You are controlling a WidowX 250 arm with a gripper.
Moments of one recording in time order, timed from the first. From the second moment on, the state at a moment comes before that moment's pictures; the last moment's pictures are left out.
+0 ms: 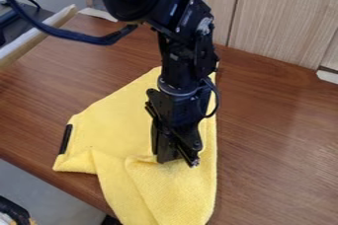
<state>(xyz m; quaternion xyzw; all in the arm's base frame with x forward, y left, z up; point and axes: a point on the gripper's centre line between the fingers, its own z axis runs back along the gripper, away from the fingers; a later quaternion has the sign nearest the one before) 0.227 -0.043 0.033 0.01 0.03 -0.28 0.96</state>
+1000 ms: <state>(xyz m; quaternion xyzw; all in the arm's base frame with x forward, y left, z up) 0.254 -0.092 0.087 -0.03 -0.05 -0.30 0.95</state>
